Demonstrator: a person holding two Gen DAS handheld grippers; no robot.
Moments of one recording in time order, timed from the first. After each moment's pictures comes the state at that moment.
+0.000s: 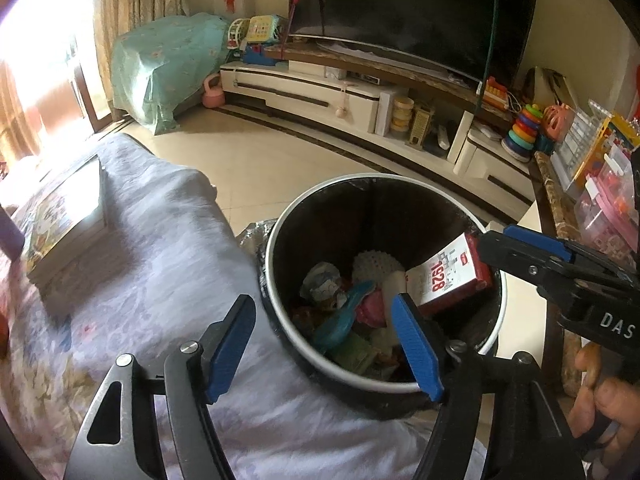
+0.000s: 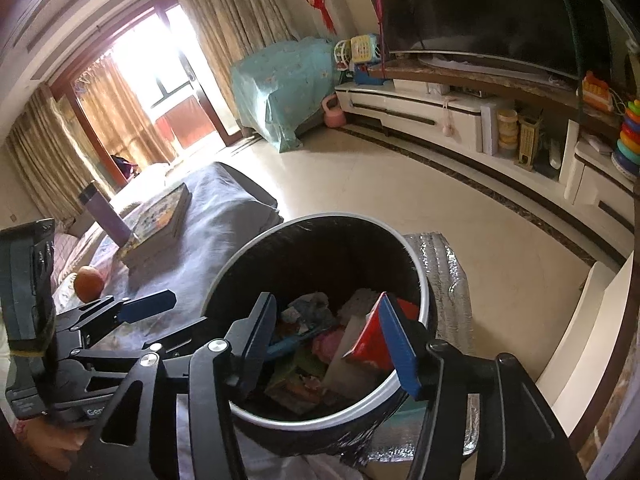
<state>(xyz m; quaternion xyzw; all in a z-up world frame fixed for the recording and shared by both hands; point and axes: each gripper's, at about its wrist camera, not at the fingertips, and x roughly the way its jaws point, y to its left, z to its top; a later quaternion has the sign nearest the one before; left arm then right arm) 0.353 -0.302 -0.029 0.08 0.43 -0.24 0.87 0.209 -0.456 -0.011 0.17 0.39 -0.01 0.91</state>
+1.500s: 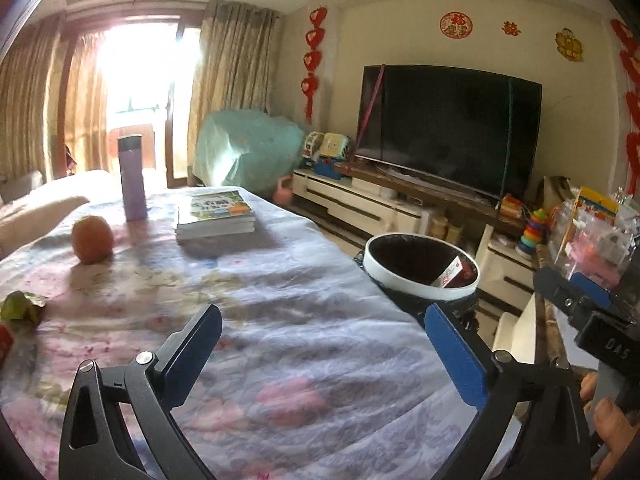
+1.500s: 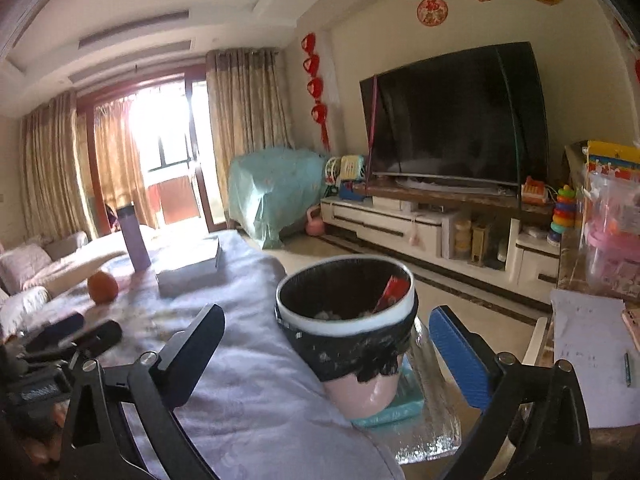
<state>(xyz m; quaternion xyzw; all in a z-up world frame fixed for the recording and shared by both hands) 0.095 -0.119 -0.018 -0.02 0.21 -0.16 0.96 0.042 -0.335 0.022 0.07 0.19 -0.10 0.97</state>
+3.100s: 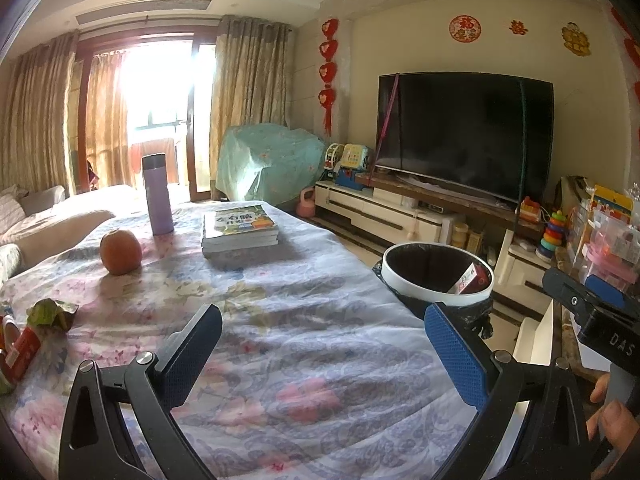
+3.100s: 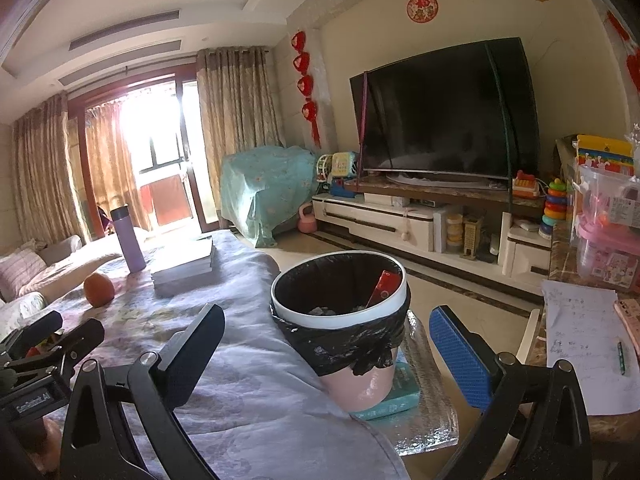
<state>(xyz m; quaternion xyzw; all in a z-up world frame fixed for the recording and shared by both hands) 0.082 -0.121 -0.008 0.00 0.19 -0.12 0.97 0.032 -0.337 0.028 0.07 0.19 -0.12 0.97</state>
